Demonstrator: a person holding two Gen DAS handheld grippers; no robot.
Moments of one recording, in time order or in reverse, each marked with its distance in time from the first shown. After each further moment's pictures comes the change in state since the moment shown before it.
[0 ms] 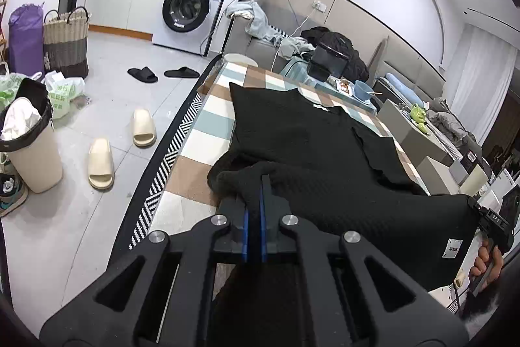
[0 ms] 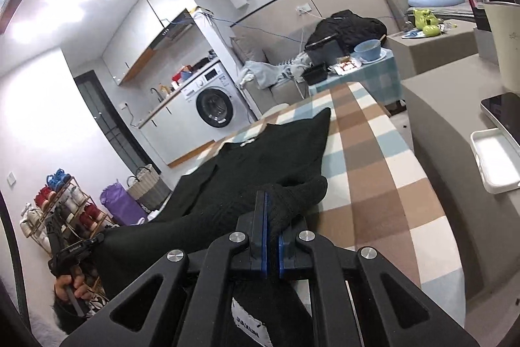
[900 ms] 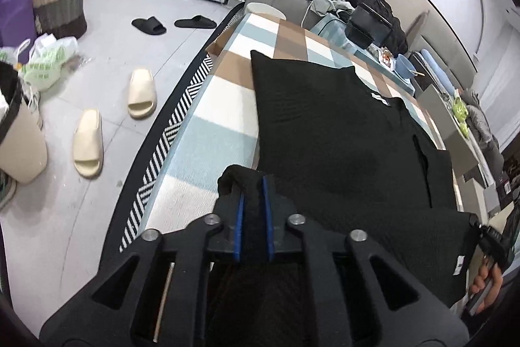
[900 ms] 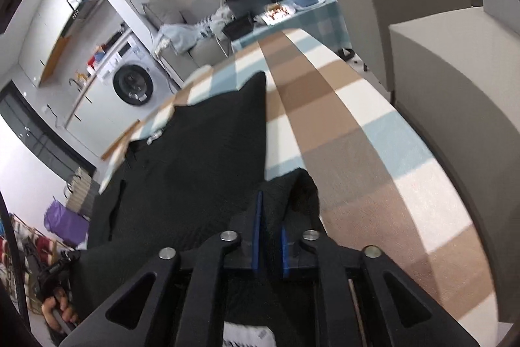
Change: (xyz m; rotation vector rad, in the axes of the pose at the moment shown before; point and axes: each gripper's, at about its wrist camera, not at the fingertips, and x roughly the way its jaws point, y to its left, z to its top) left arm 0.243 0.028 0.093 -0.092 0.247 0.093; right arm 0.171 -0.054 0.055 0.157 0.229 -0.302
